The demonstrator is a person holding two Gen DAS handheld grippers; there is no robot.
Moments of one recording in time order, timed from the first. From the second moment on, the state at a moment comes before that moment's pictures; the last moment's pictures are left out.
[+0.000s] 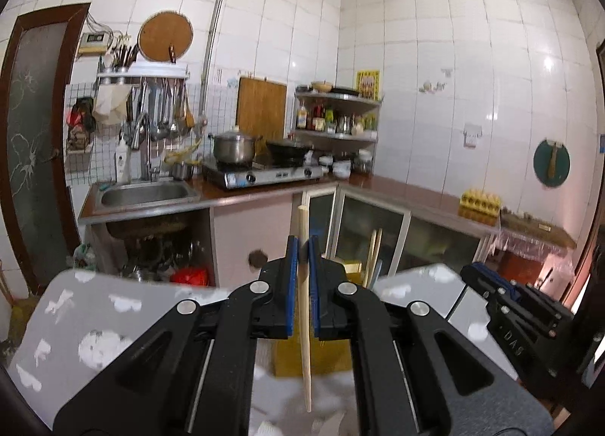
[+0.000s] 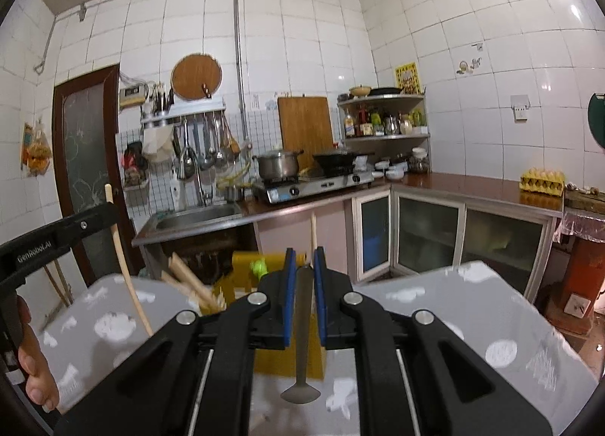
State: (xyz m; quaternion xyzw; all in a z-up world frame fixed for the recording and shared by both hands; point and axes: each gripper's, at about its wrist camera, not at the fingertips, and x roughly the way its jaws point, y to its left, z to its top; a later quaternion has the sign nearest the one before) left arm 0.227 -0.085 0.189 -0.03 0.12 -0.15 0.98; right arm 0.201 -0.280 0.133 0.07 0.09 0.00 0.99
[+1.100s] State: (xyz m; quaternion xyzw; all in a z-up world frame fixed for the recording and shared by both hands) left arm 0.337 -0.101 0.138 0.00 0.18 -0.12 0.98; right arm 0.314 -0.284 0.092 0.06 0.19 0.00 0.98
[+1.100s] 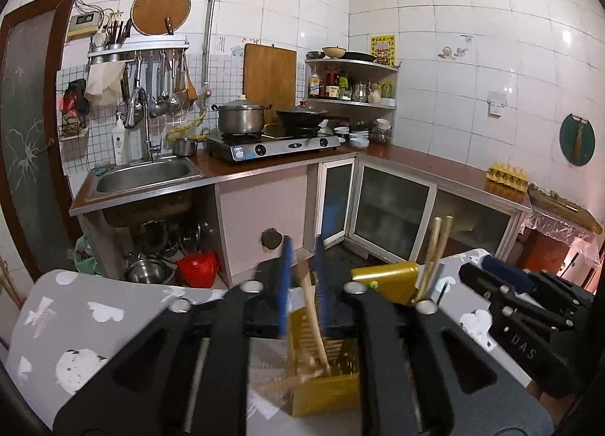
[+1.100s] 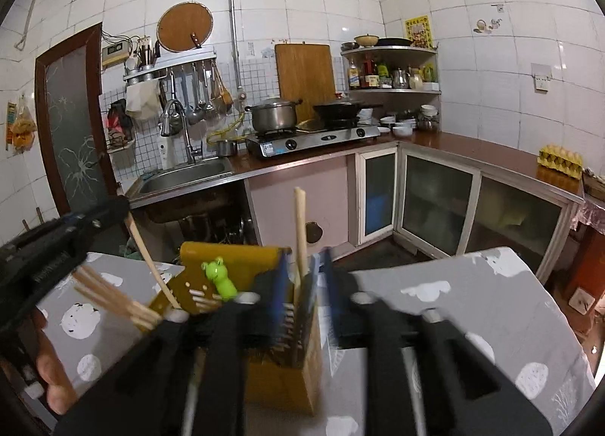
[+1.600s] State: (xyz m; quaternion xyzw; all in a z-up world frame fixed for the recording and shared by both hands) left arm 0.134 -0.020 0.181 0.00 0.10 -0.09 0.99; right arm 0.121 -0.252 0.135 0.03 0.14 0.00 0.99
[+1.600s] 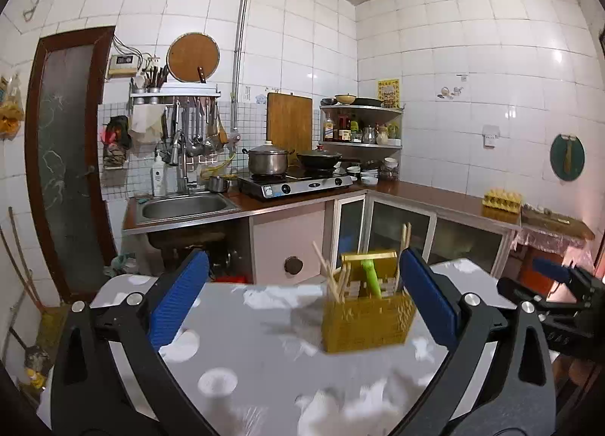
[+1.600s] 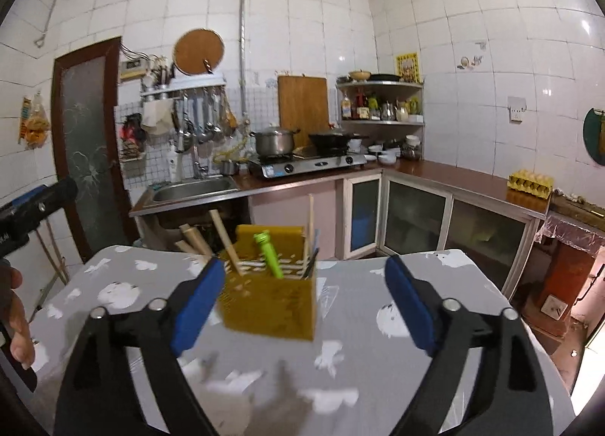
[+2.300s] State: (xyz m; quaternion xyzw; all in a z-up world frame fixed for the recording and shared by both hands) left arm 0.025 0.021 0.043 0.00 0.16 -0.07 0.98; right arm 0.014 -0.210 0.024 0.02 0.15 -0.02 0.99
